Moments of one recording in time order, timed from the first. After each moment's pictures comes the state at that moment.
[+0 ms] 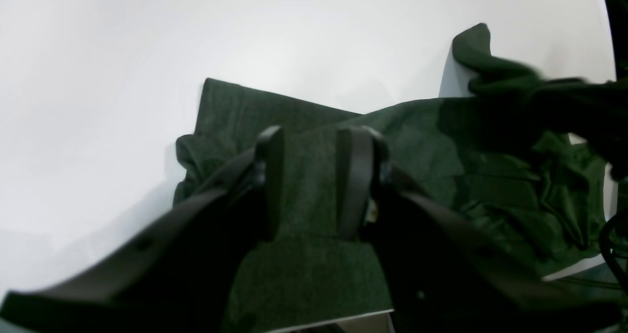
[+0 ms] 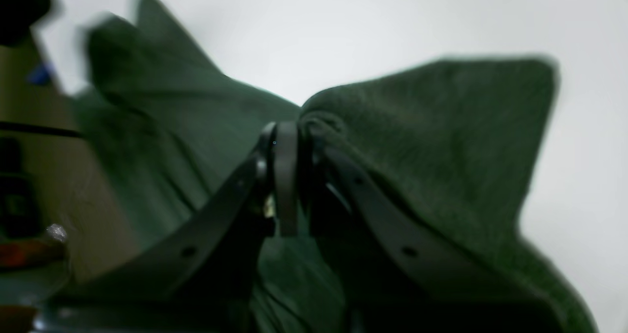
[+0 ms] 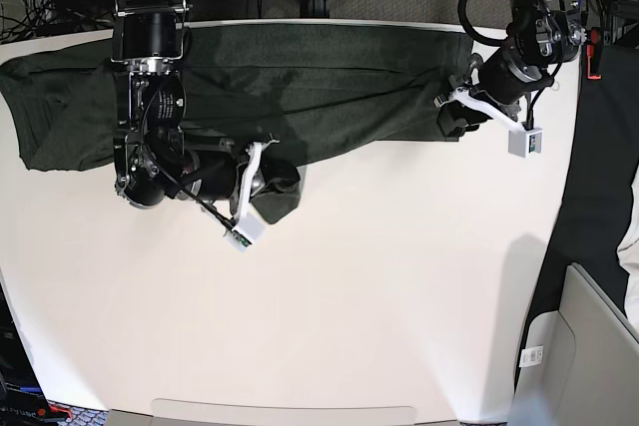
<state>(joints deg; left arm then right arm) 18.9 -12.5 -14.9 115.9 -45.2 2.9 58.6 14.8 4.2 0.1 85.6 46.3 38.7 -78.7</state>
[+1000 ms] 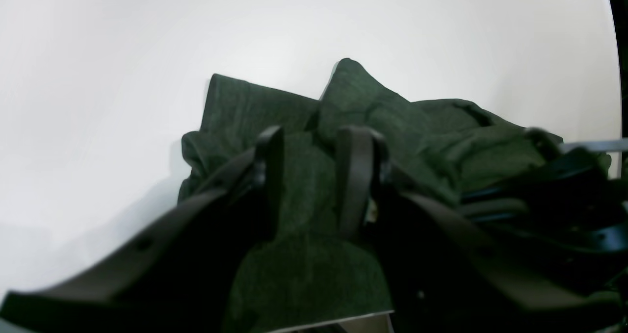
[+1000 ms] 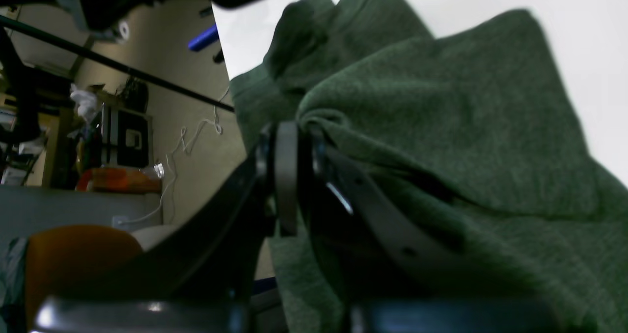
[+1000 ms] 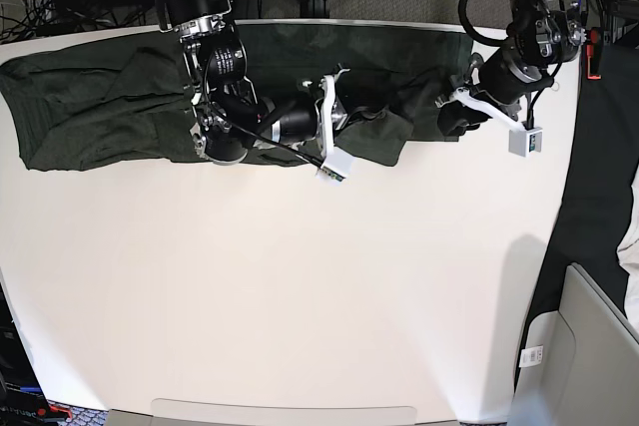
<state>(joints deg) 18.9 -12.4 -15.1 115.2 -45.1 3.0 58.5 7.0 -1.4 -14.0 86.8 53.3 38.7 -78.7</state>
